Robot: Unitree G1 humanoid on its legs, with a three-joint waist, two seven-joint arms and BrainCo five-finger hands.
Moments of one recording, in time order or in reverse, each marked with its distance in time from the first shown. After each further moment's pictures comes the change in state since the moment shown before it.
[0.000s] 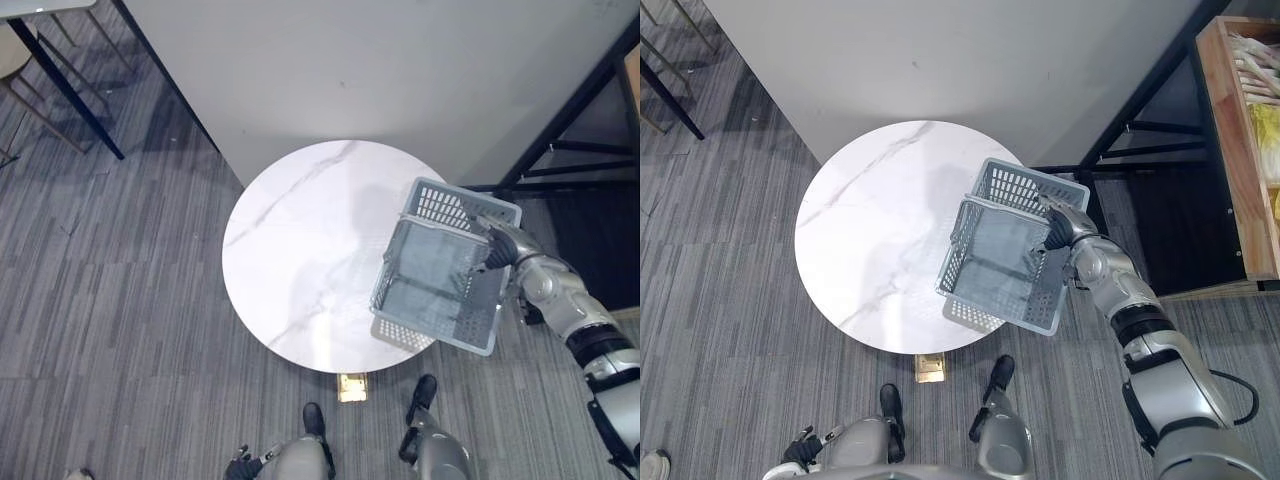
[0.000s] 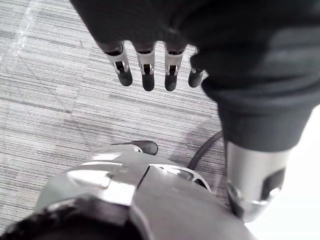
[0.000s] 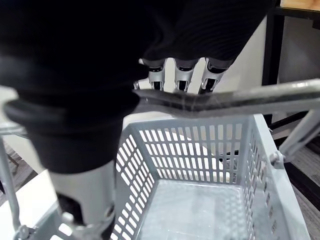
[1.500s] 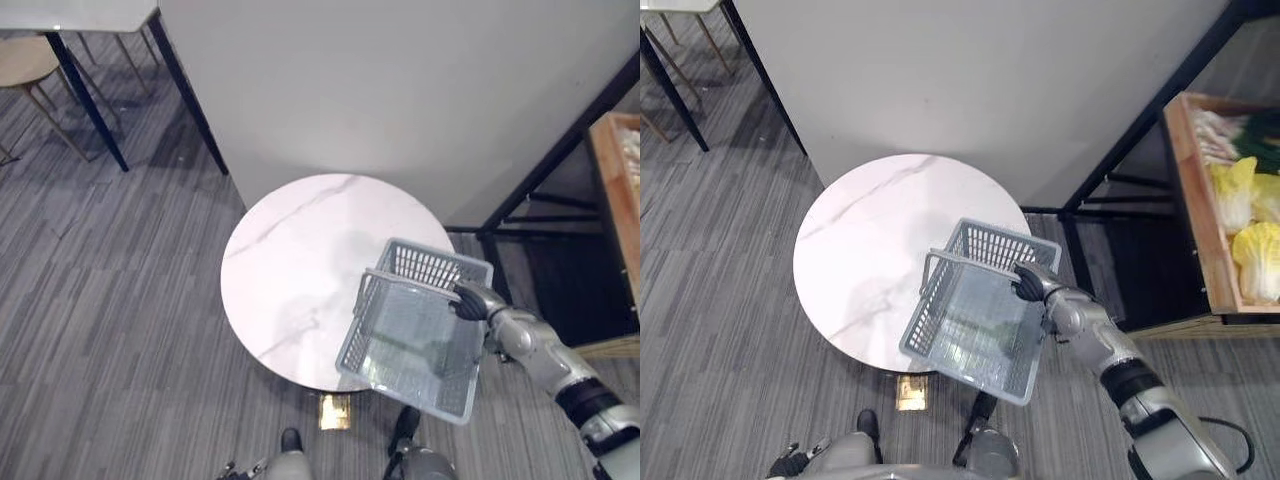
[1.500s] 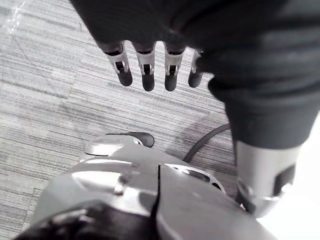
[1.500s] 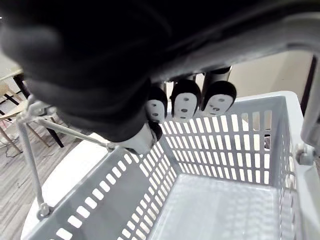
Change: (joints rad) left arm 0.056 0.025 0.092 0.003 0.047 0.037 -0.006; right arm 0.339 0.032 0.067 -0.338 0.009 -0.026 0.115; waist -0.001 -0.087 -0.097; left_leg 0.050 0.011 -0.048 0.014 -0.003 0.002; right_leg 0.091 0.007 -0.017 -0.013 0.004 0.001
